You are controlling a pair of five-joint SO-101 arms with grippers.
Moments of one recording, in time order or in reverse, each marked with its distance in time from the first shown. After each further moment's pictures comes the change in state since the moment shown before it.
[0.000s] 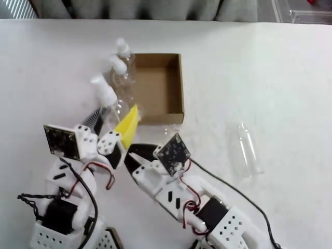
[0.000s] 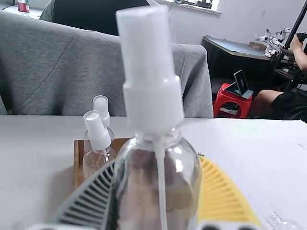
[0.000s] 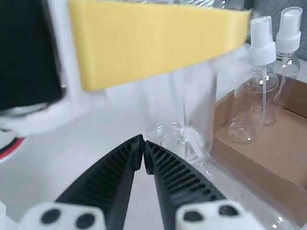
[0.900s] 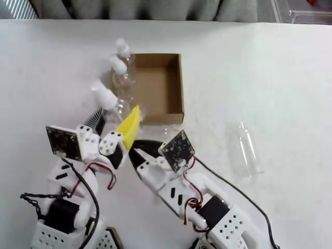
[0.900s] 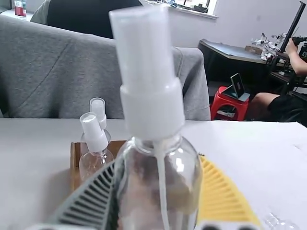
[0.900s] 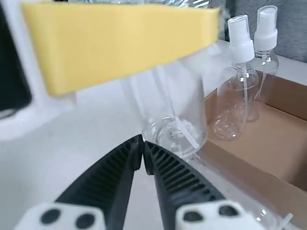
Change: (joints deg) left arm 0.1 -0.5 2.2 -2.0 0.1; right arm 3.7 -0.1 1.3 0.0 0.0
